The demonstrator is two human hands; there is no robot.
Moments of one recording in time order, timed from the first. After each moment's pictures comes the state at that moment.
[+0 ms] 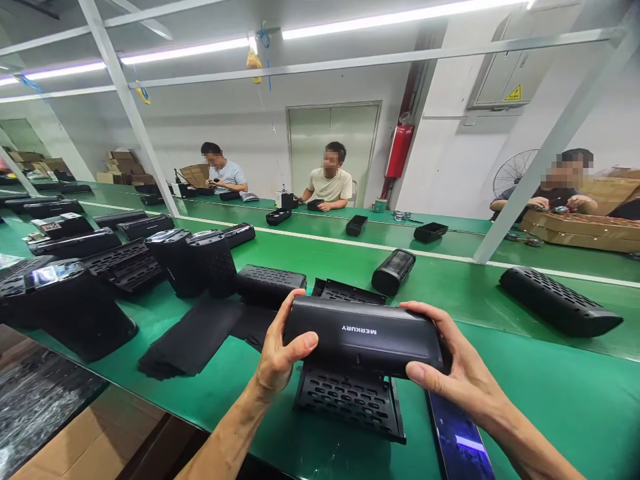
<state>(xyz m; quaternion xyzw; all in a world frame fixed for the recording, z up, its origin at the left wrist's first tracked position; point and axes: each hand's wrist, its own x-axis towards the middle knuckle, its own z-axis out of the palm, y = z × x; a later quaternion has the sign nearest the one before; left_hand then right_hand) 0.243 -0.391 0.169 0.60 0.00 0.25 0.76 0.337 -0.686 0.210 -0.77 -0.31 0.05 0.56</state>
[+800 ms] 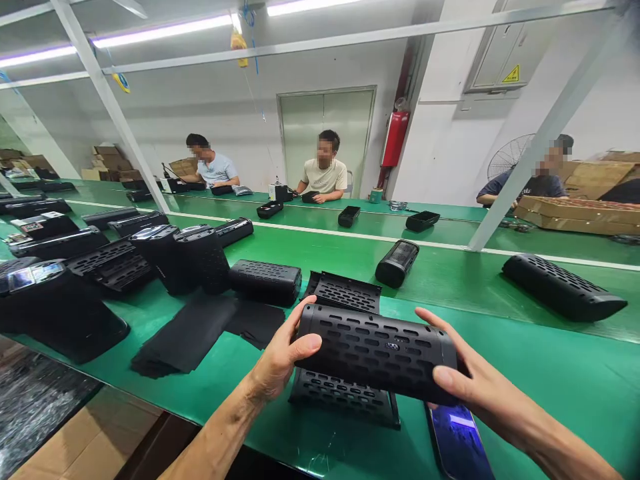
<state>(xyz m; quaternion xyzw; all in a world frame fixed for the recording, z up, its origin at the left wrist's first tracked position) 0.239 -0.401 0.170 0.56 0.00 0.06 0.83 0.328 -0.719 0.195 -0.70 -0.14 0.26 0.65</state>
